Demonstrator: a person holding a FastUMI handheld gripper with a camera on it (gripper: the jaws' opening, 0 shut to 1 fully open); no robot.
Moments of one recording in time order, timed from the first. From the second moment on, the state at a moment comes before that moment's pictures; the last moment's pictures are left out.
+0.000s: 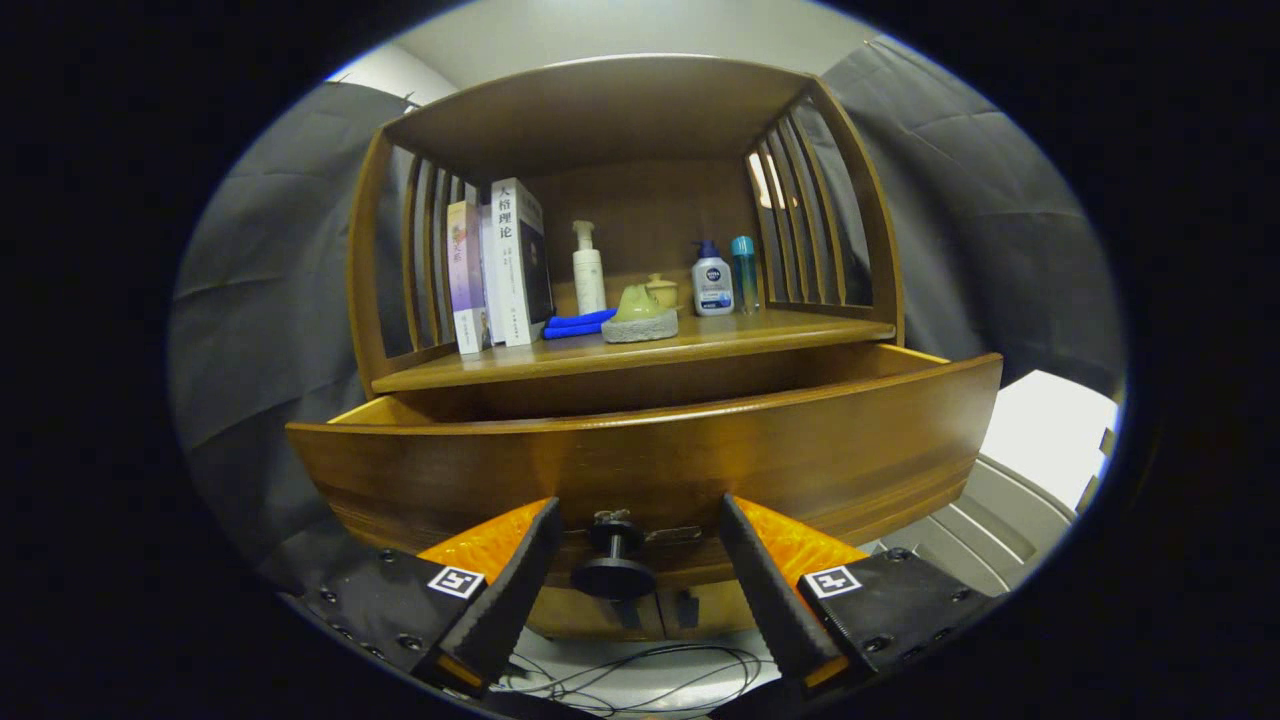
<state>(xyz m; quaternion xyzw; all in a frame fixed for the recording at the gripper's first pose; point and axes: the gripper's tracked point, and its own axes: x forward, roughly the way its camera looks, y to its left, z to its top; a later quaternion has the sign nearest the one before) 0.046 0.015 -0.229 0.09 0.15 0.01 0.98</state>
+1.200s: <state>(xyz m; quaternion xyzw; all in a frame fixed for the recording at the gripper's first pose) 0.156 0.027 -0.242 0.07 0.15 0.01 0.99</state>
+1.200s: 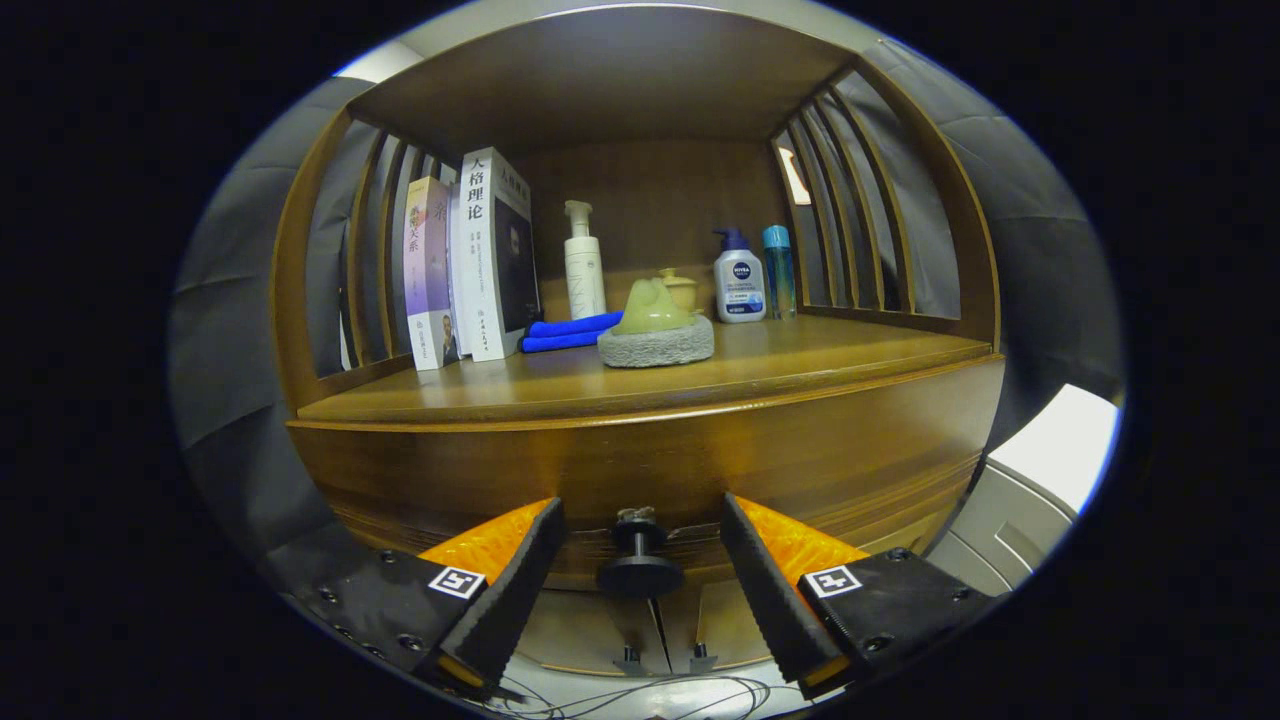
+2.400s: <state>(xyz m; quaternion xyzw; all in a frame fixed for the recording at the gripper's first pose) 0.008 -0.032 -0.042 0.05 0.03 -0.01 1.00</state>
